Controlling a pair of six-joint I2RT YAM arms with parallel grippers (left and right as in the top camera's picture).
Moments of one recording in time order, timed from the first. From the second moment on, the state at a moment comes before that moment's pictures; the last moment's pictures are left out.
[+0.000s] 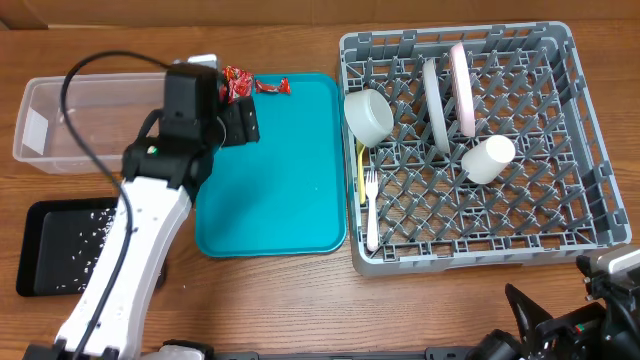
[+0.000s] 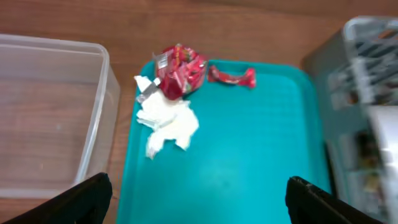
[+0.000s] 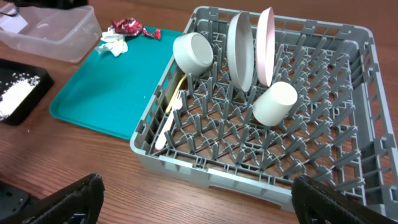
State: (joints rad) left arm -0.19 1.45 1.29 -0.63 -0.13 -0.26; right arm 0.71 0.62 1.57 -1.59 0.27 0.25
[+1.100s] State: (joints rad) left arm -0.19 2.04 1.33 -0.50 -0.27 -0.11; right arm 0.71 0.62 1.57 -1.58 0.27 0.25
